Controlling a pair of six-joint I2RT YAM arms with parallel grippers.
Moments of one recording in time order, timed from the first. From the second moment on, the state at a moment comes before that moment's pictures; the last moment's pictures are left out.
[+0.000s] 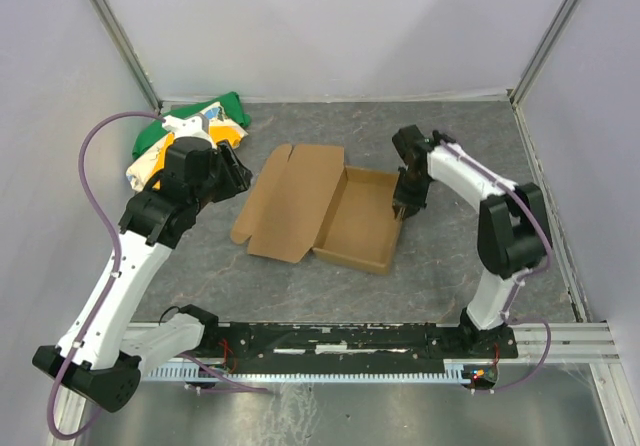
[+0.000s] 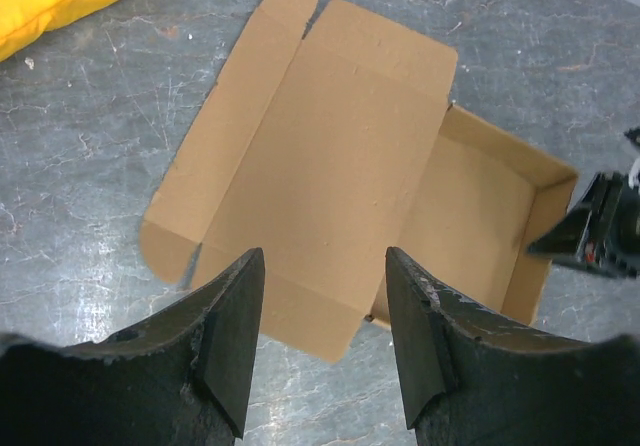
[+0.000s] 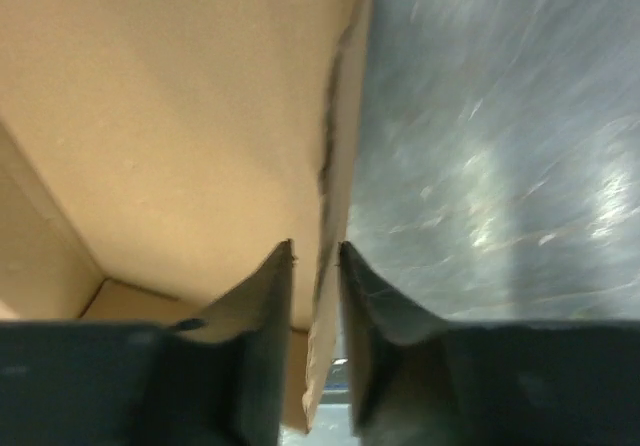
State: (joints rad) left arm -0.40 1.01 1.25 -0.81 -0.21 -0.58; right arm 0.35 1.85 1.44 -1.01 0.03 0.64
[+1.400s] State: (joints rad) left arm -0.40 0.86 1.01 -0.78 -0.06 -0.68; right arm 0.42 2.13 1.79 -0.87 -0.01 -0.05
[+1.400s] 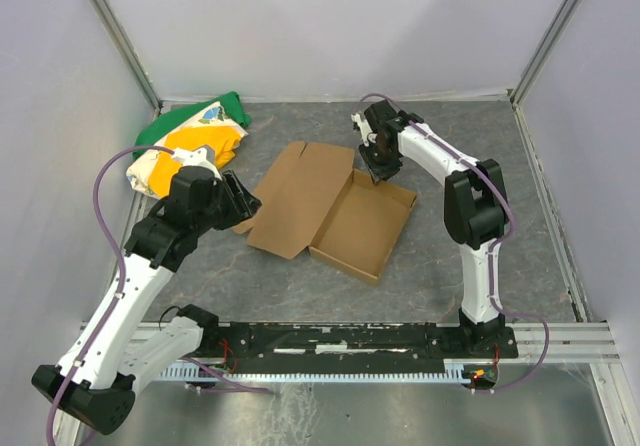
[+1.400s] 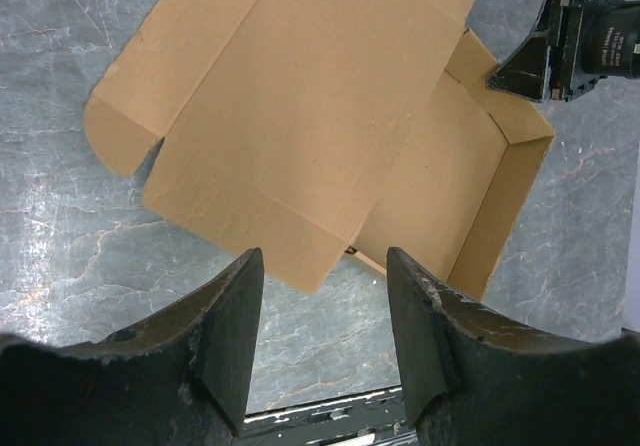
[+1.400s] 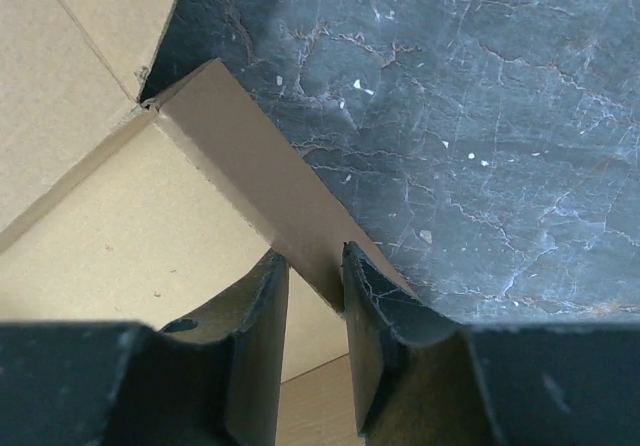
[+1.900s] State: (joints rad) left arm -0.40 0.98 1.01 -0.77 -0.07 -0.68; right arm 0.41 2.03 1.61 -0.79 0.00 0.15
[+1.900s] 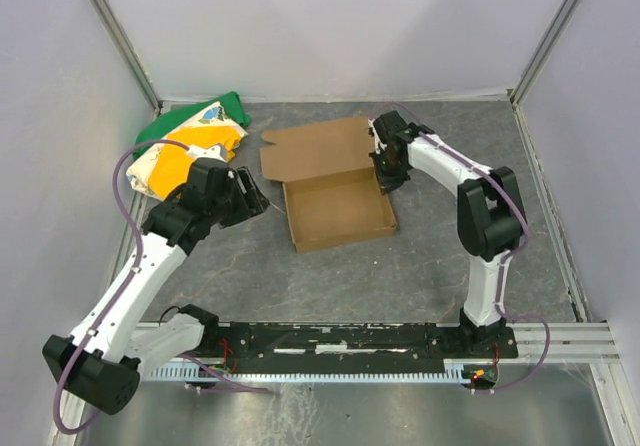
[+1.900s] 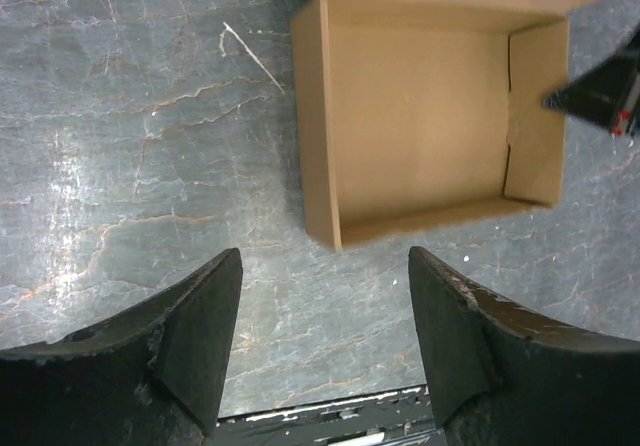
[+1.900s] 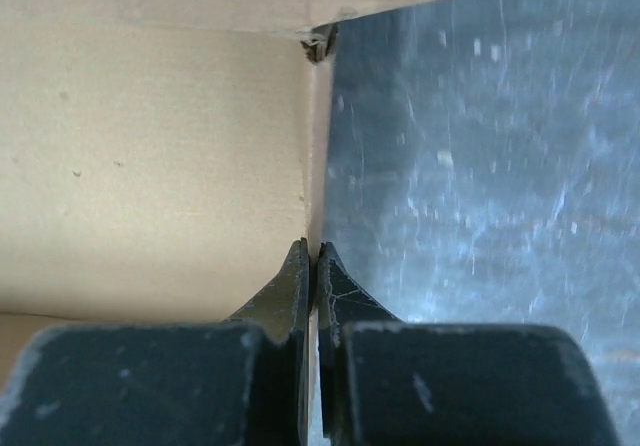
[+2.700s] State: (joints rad) left arm -0.22 1.69 1.32 -0.58 0.01 -0.67; right arm 0.35 1.63 1.51 -0.90 -0.04 0.31
